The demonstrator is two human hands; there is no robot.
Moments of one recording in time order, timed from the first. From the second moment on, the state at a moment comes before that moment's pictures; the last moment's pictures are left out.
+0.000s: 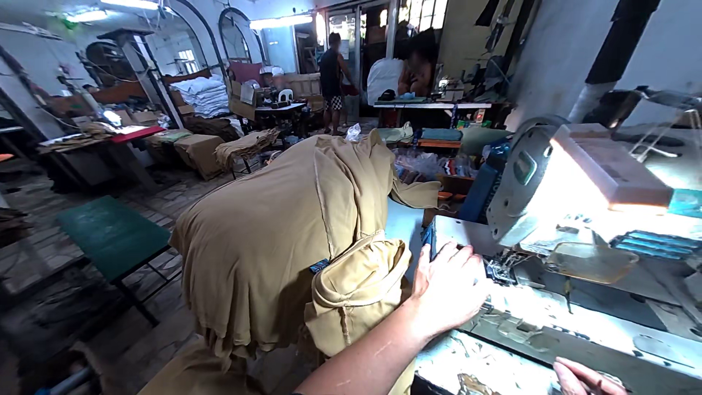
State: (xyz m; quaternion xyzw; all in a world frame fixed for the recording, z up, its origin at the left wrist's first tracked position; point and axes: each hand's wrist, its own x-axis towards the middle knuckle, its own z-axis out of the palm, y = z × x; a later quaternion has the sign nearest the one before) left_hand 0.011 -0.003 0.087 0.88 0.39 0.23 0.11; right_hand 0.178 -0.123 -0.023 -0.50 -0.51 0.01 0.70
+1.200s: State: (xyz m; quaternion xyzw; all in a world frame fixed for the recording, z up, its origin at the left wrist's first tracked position) left_hand 0.009 -0.006 0.093 0.88 0.40 0.21 0.13; right_hand 0.179 -0.123 -0.025 -0.51 -0.52 0.00 0.68
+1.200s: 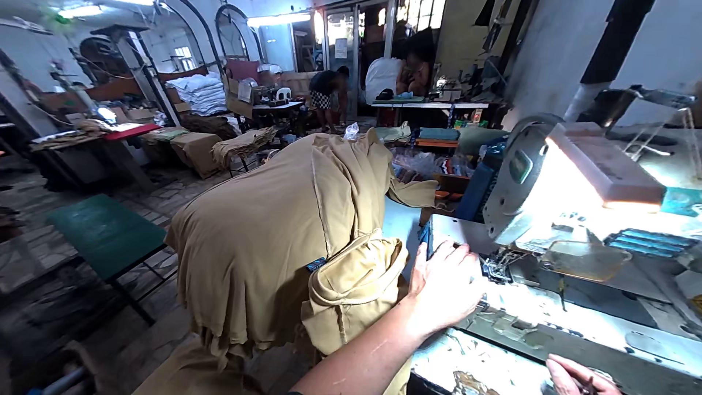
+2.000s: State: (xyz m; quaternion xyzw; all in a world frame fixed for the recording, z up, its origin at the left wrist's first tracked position) left_hand 0.011 -0.001 0.082 0.88 0.39 0.24 0.11; right_hand 0.176 -0.124 -0.021 -0.50 -0.52 0.02 0.70
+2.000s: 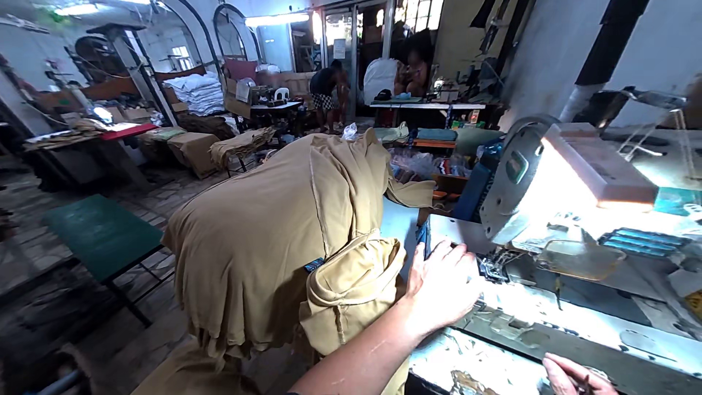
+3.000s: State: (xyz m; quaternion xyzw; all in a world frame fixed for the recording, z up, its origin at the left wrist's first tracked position) left_hand 0.012 -0.001 0.080 0.88 0.39 0.24 0.11; right_hand 0.175 -0.125 -0.021 -0.51 -0.51 0.00 0.70
